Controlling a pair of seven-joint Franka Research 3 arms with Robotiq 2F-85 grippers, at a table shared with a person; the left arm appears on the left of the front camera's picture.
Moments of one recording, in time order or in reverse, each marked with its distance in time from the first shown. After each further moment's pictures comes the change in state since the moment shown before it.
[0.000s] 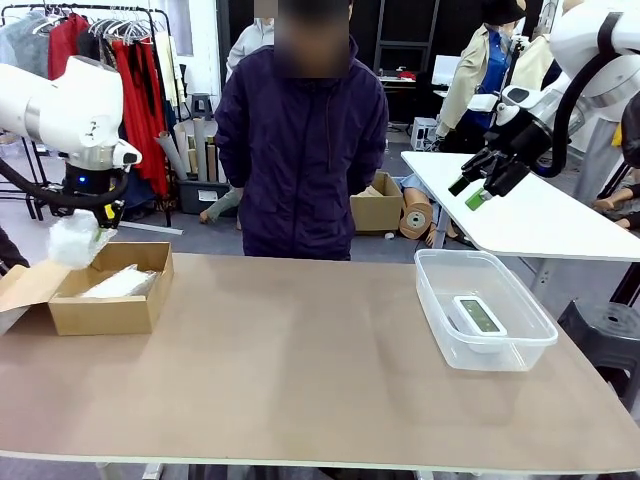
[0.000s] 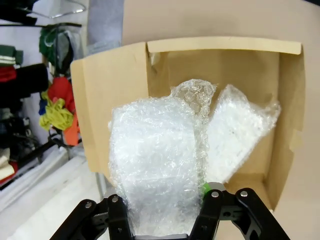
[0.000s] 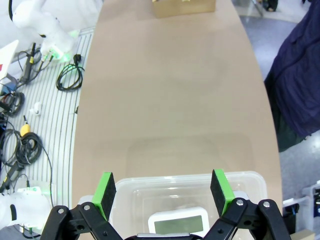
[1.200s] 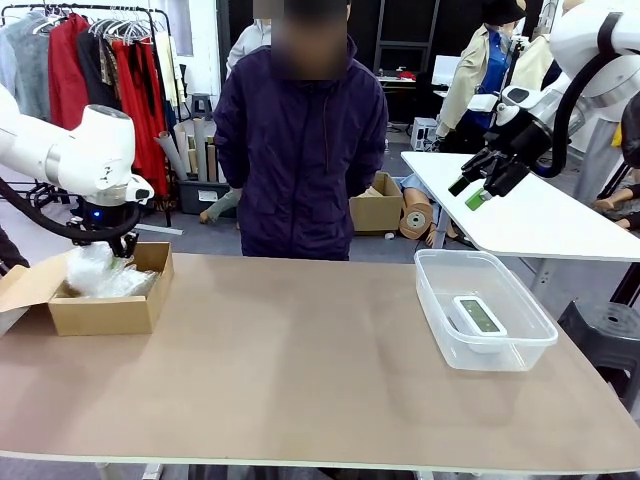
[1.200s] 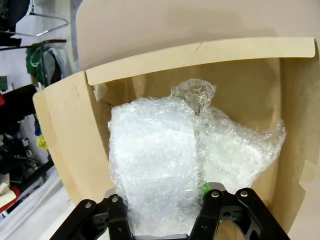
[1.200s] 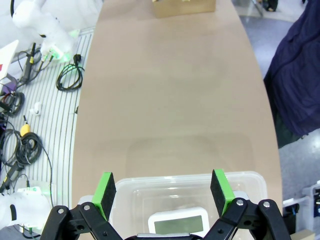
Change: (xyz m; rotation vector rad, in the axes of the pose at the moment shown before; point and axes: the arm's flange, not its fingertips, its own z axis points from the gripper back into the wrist) left arm 0.012 -0.030 -0.069 -0.026 -0.008 -0.106; right arm 0.000 0.000 0.000 0.000 0.000 0.000
